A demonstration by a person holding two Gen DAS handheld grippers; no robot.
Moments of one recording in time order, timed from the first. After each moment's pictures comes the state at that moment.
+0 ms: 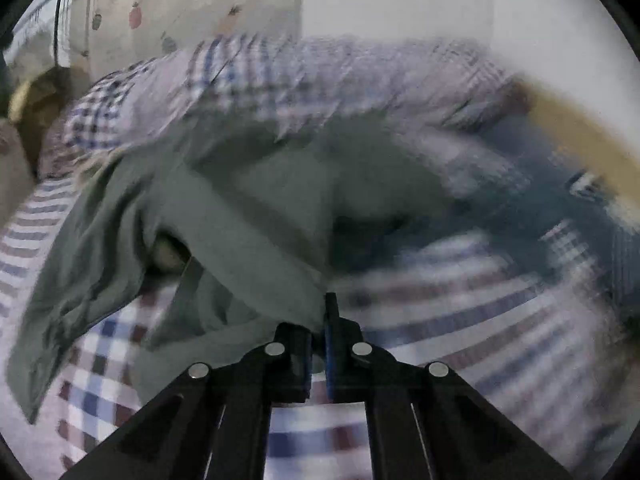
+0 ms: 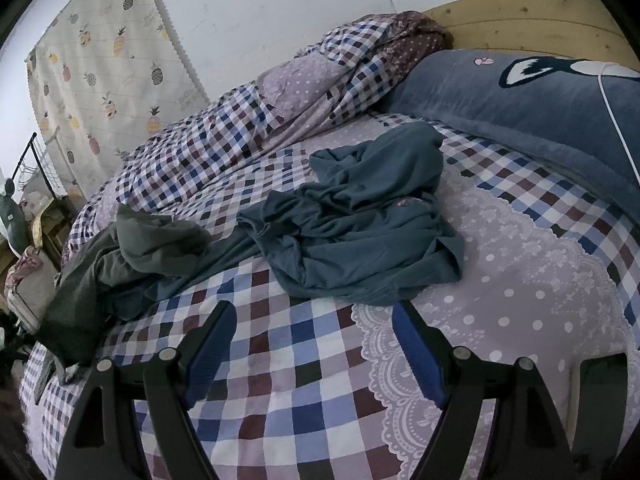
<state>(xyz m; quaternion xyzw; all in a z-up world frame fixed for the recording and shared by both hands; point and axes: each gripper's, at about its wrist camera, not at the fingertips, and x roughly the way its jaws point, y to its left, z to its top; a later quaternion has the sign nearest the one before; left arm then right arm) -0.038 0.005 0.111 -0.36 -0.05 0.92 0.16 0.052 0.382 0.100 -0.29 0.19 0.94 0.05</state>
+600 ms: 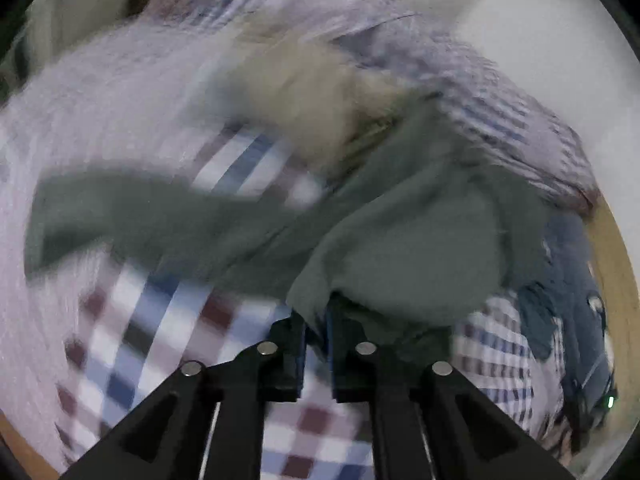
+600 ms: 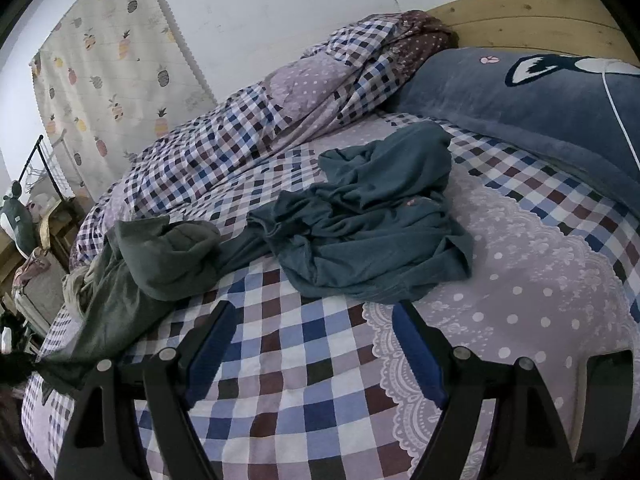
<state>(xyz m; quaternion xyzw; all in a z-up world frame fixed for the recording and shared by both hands) -0.044 -0.169 0.034 -0.49 -0.26 0.83 -0.01 0.054 0.379 0.101 -0.29 0.19 0.94 0.03</state>
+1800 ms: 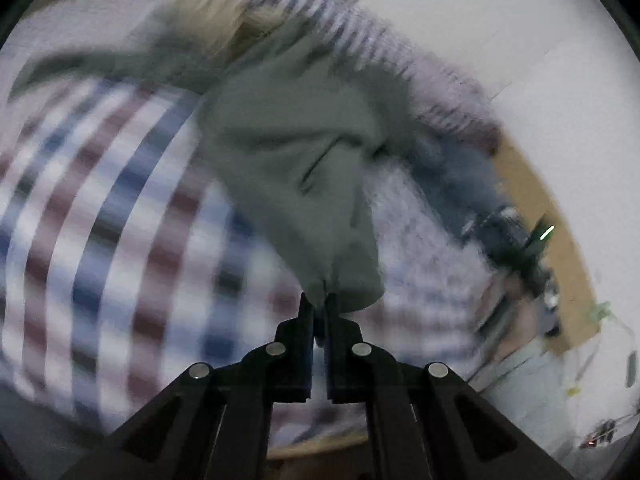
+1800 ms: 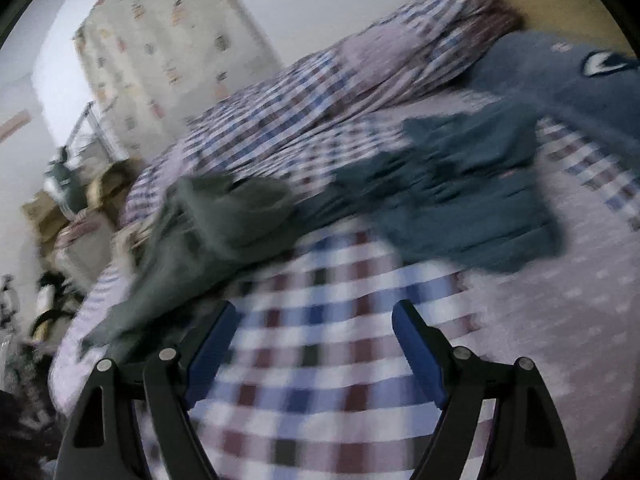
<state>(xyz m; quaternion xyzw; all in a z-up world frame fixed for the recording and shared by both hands) 0.164 -0.087 0.020 -0.48 -0.26 0.82 0.16 0.038 0.306 0.093 -0.33 0.20 0.91 -0.13</state>
